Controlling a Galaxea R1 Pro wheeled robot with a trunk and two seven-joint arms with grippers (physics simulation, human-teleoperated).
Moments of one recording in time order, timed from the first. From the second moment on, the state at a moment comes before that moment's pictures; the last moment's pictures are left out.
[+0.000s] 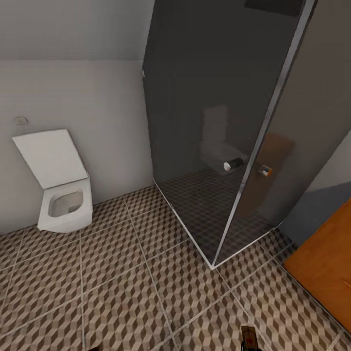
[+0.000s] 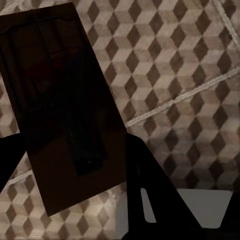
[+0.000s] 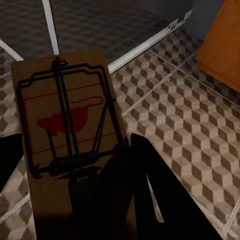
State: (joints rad) left arm -0.20 0.02 -0.36 -0.28 0.29 -0.24 0.26; right arm -0.26 0.05 0.10 -0.02 -0.21 -1.04 -0.27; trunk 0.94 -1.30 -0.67
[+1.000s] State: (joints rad) left arm -0.20 0.02 -0.36 -0.28 0.29 -0.24 0.26; right arm -0.26 0.05 0.10 -0.02 -0.21 -1.04 -0.27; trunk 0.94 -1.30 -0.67
